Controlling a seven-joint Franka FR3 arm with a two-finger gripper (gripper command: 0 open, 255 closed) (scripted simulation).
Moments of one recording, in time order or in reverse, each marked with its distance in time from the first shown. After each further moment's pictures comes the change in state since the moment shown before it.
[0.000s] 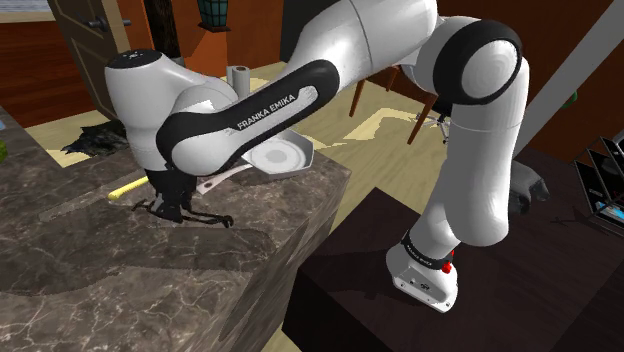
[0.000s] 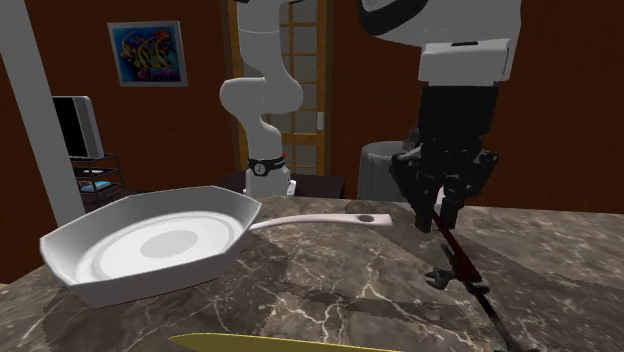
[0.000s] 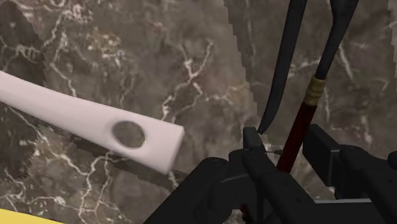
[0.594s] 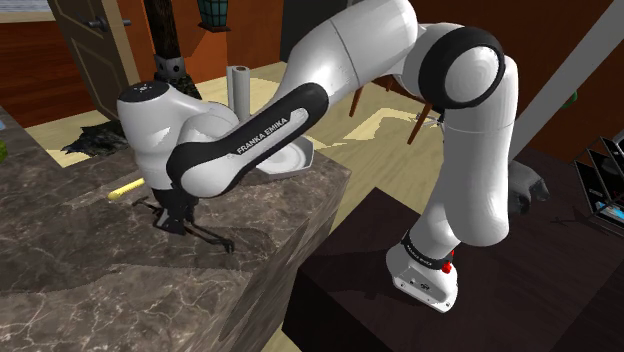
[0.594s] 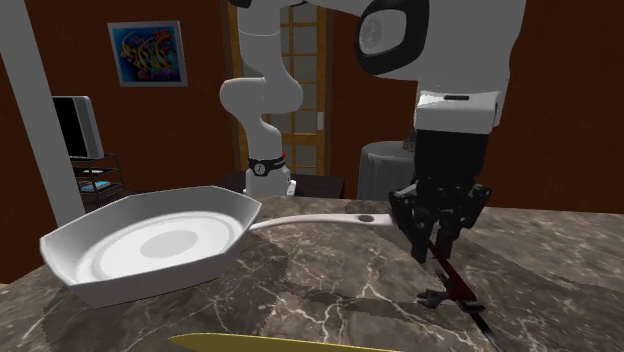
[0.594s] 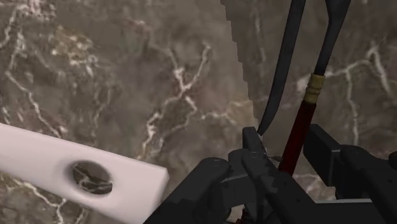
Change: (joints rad) arm 0.010 0.057 -0.014 -0.040 -0.029 0.095 0.019
